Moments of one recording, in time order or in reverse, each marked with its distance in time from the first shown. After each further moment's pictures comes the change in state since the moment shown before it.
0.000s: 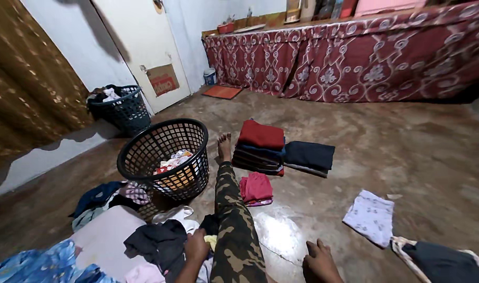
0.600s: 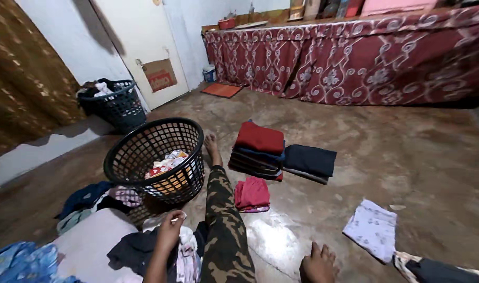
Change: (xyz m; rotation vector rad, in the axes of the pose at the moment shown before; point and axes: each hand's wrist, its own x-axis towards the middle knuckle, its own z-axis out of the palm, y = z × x) left_hand 0.001 -0.014 -0.102 -0.814 0.265 0.099; right_hand 0.023 -0.016 0.014 -0.104 0.203 0.132
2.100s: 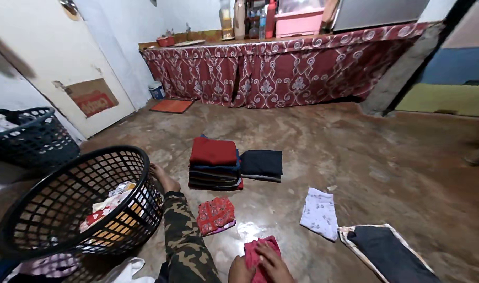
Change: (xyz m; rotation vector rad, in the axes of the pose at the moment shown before) left_hand -0.070 0.034 0.299 0.481 -0.856 0.061; right_hand 0.003 0.003 0.008 0.577 -0.096 -0.514
